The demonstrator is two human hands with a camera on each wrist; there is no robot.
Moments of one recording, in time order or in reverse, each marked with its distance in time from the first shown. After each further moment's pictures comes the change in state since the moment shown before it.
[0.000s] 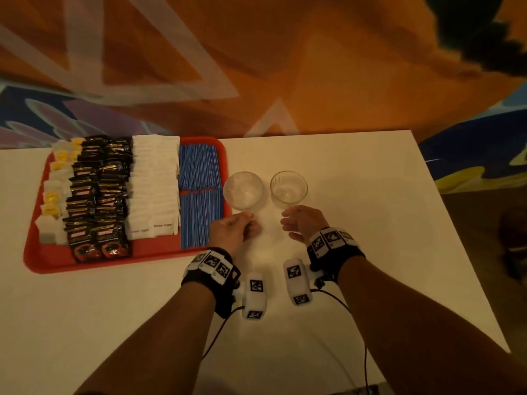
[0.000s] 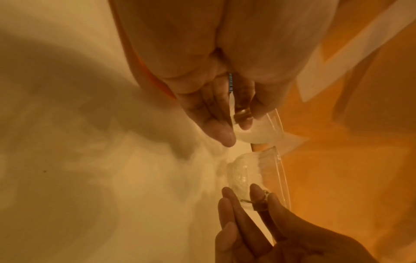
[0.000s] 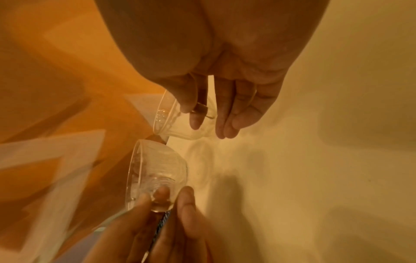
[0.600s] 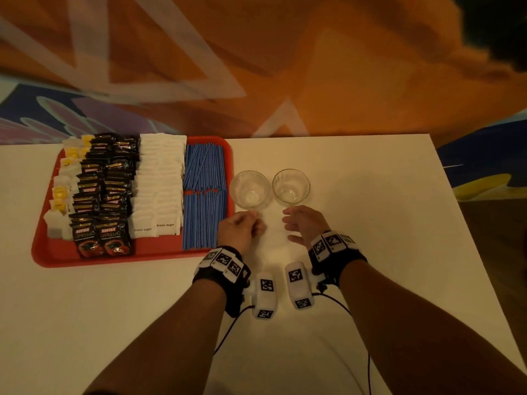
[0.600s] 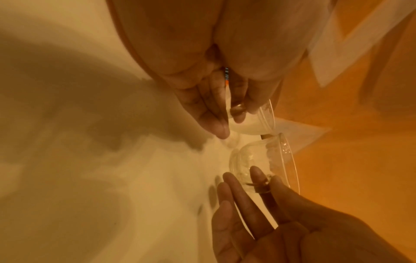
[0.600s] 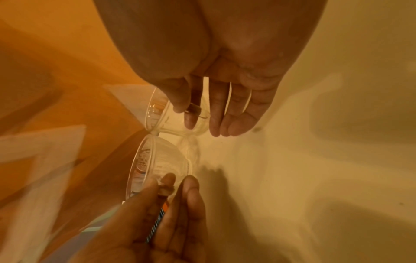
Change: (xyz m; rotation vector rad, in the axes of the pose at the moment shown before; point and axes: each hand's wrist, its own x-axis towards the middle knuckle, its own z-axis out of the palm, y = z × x) left_hand 0.017 -0.008 0.017 0.040 0.074 0.015; right_hand 0.030 0.007 0.001 -0.008 -0.082 -0.079
